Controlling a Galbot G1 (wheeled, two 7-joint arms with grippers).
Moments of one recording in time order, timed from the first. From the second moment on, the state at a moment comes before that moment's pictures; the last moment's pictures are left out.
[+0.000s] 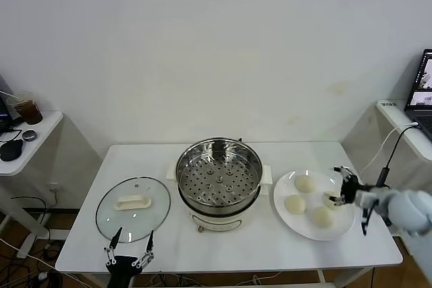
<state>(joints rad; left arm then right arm) 1.78 -1.36 -0.56 -1.95 -0.04 -0.29 -0.06 -0.64 0.63 0.08 1.43 -0.34 -0.01 -0.89</state>
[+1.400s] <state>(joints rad) 1.77 -1.34 -0.61 -1.93 -0.02 -0.31 -0.06 -0.08 0.93 -0.59 0.84 -0.36 -0.04 -1.05</state>
